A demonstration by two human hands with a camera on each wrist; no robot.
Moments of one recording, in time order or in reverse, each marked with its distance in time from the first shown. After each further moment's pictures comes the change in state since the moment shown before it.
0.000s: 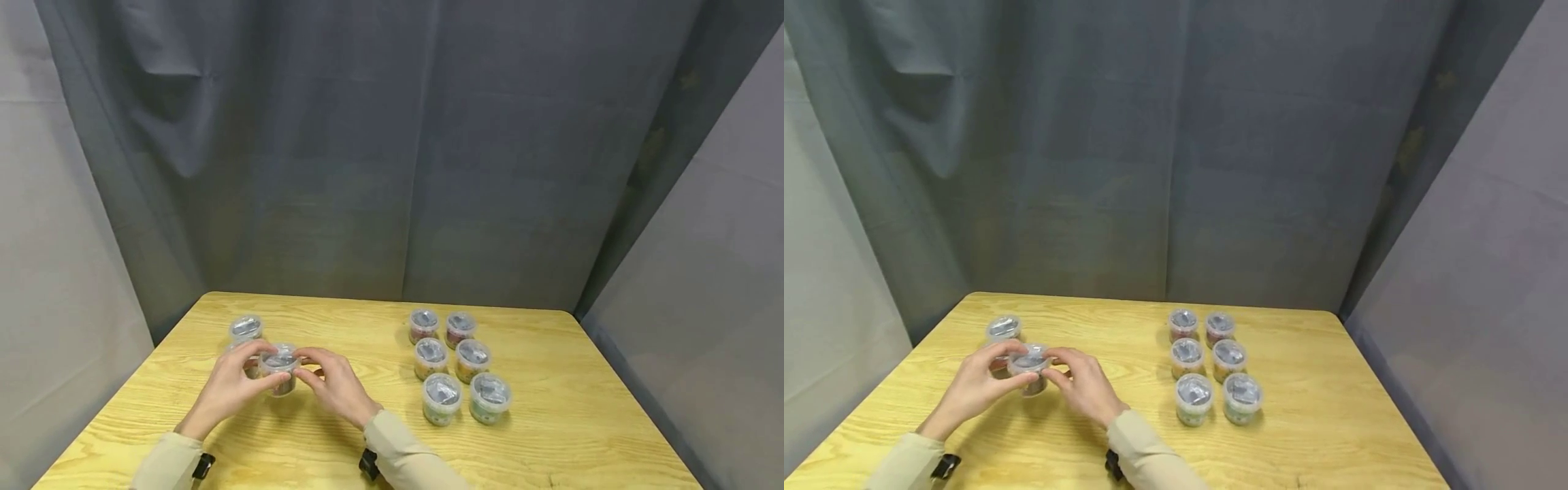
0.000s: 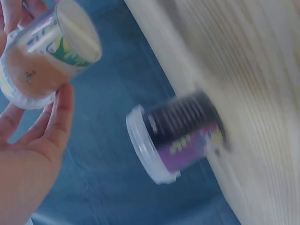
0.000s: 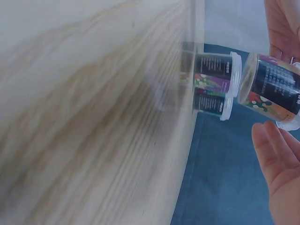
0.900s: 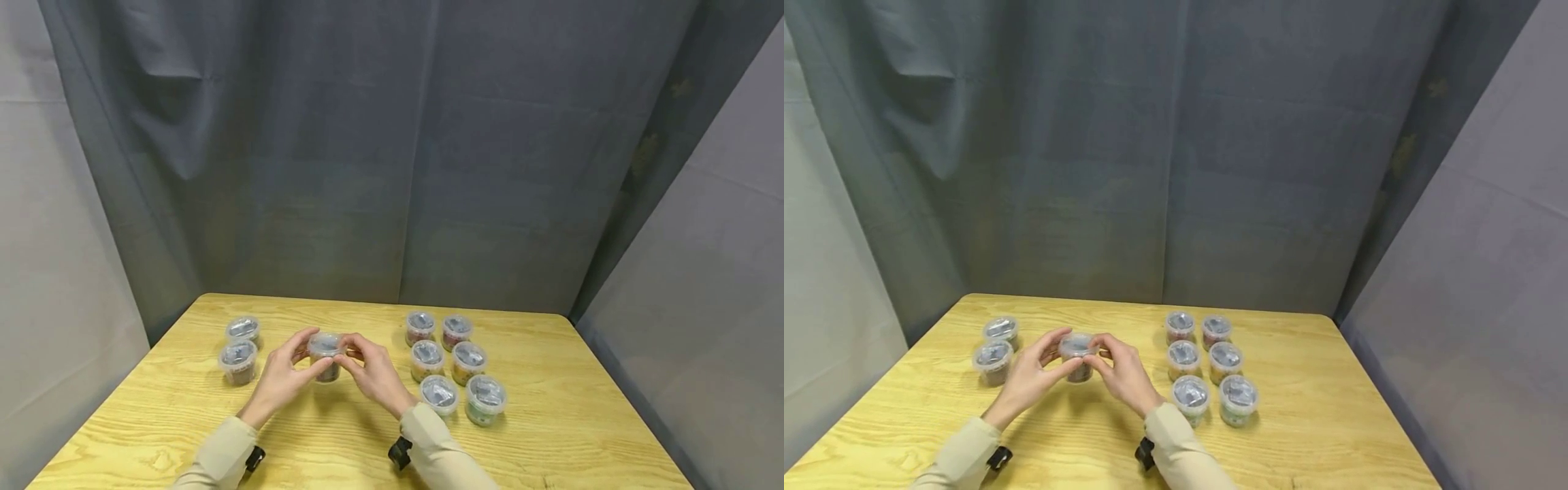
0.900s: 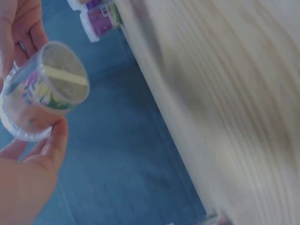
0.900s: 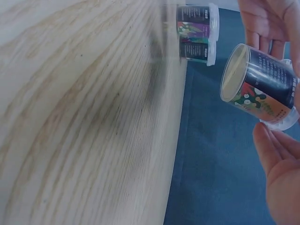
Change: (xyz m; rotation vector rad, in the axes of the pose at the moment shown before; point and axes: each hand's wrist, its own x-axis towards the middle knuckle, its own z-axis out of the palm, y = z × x) left_hand 0.028 0.032 0.069 -0.300 0.007 -0.035; right_hand -0.017 0.027 -0.055 0.069 0.119 0.054
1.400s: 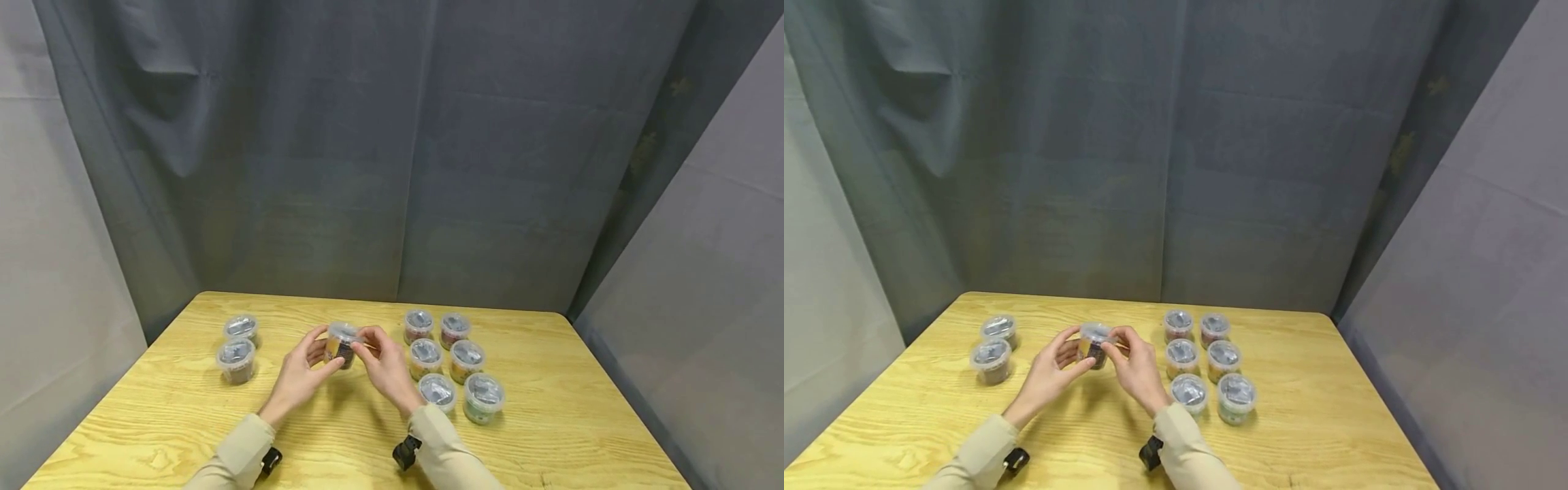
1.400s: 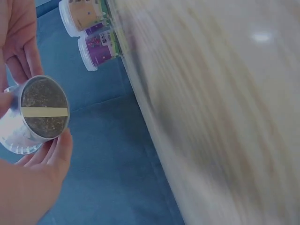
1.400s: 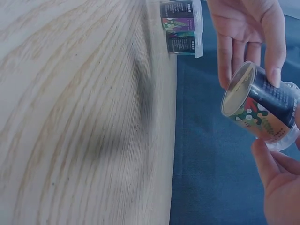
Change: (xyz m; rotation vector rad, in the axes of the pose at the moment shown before) left_hand 0.004 0.002 0.031 -0.127 -0.004 -0.130; right_hand -0.005 0.001 -0.015 0.101 0.178 0.181
